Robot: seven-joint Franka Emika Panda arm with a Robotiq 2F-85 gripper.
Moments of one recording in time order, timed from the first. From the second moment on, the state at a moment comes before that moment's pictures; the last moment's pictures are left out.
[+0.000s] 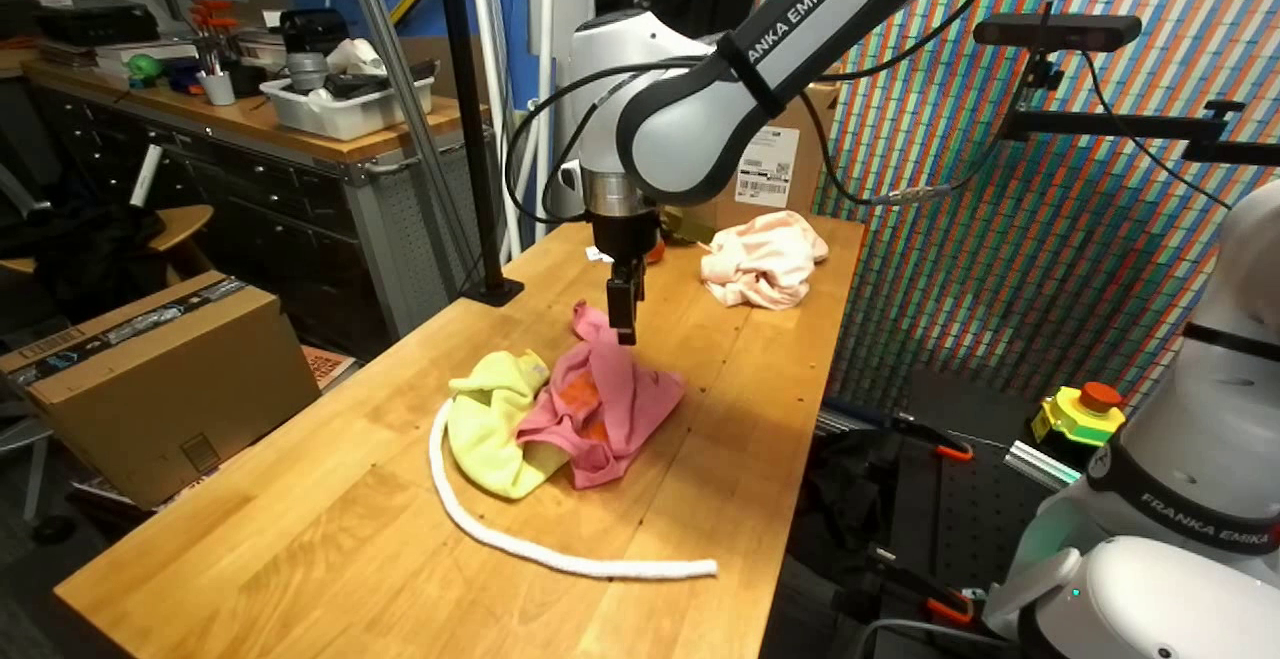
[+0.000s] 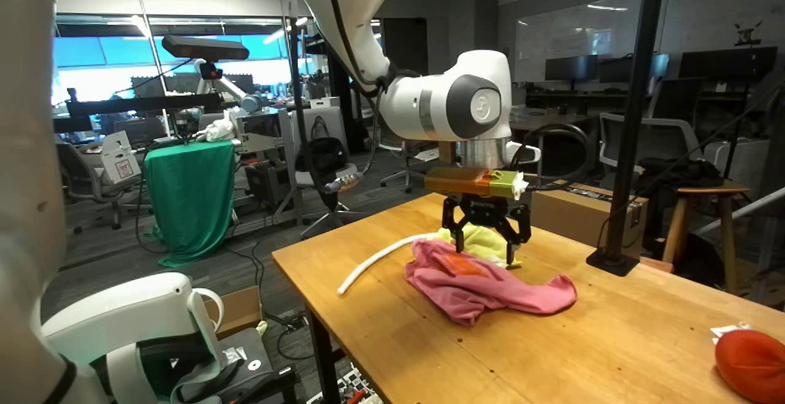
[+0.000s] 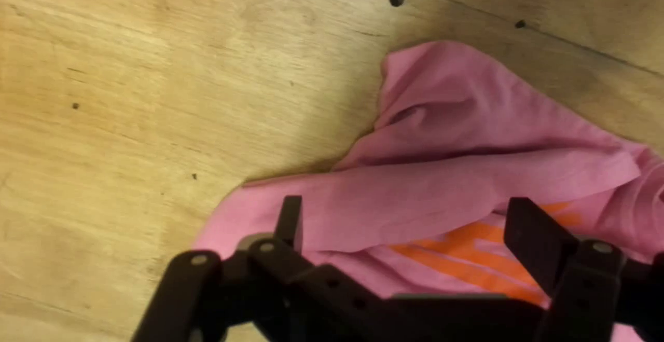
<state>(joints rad) 0.03 0.28 0.08 -2.10 -0.14 2.33 -0.21</state>
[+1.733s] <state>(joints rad) 0.04 0.38 0.18 -2.17 0.04 2.55 -0.64</state>
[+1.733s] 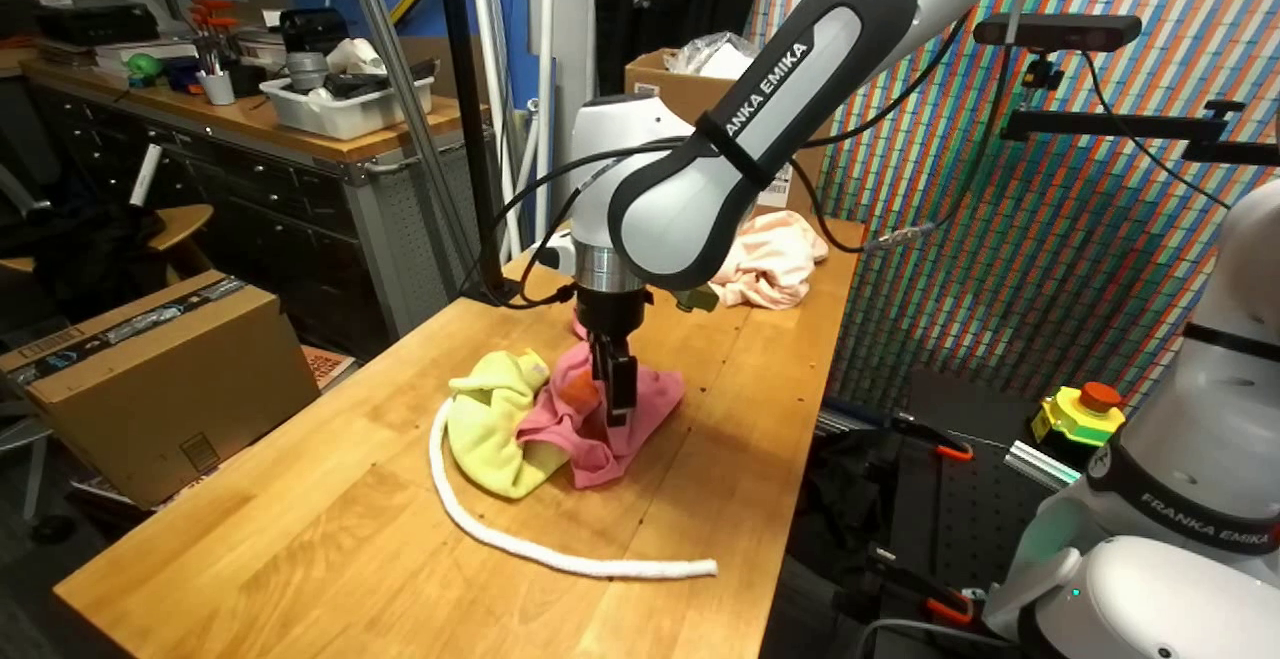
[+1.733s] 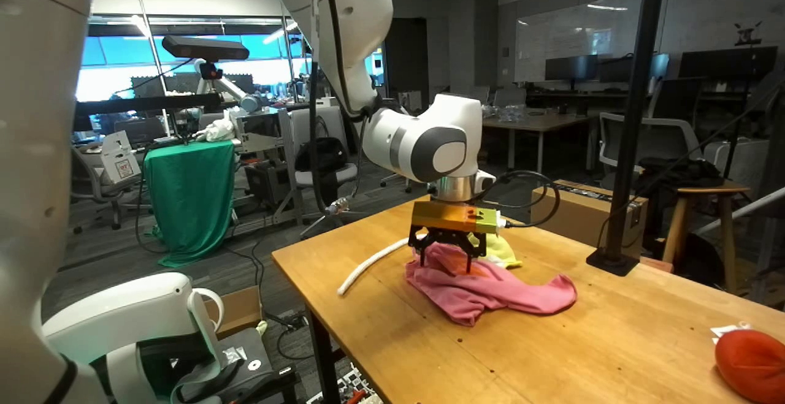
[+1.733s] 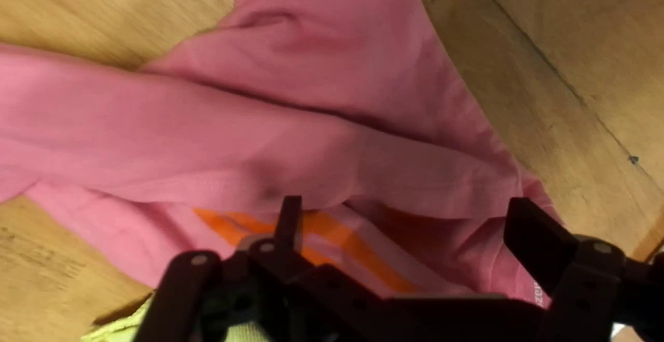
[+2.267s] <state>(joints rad) 0.05 0.40 0.18 -2.19 -0.08 2.59 -0.57</state>
